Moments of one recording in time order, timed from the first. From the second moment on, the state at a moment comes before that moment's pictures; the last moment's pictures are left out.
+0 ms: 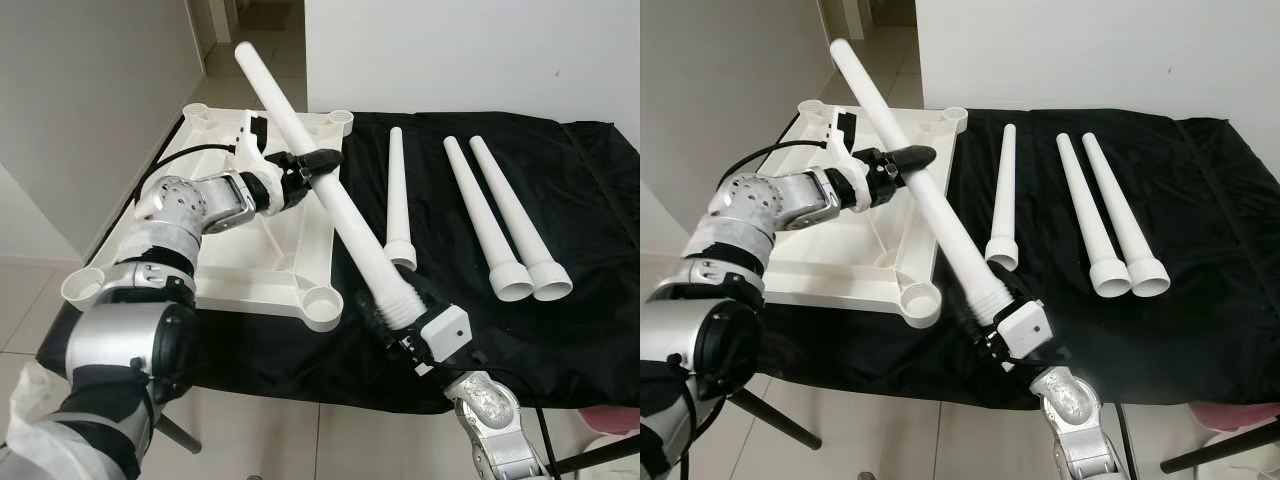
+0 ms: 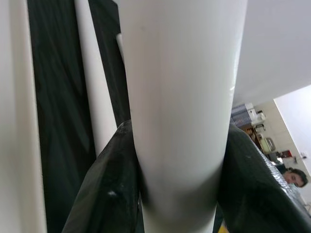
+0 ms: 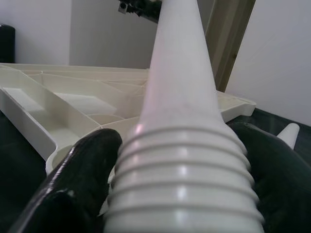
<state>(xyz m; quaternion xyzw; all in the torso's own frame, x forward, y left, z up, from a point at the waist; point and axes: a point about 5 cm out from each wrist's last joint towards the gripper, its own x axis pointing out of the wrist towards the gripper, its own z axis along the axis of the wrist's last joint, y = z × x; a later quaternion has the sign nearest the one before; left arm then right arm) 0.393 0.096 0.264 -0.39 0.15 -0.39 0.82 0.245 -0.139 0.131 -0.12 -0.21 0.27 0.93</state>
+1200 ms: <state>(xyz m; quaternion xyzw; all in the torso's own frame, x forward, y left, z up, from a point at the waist) 0.396 0.116 0.339 -0.16 -0.10 -0.32 0.93 0.288 -0.109 0.169 0.03 -0.16 0.17 0.97</state>
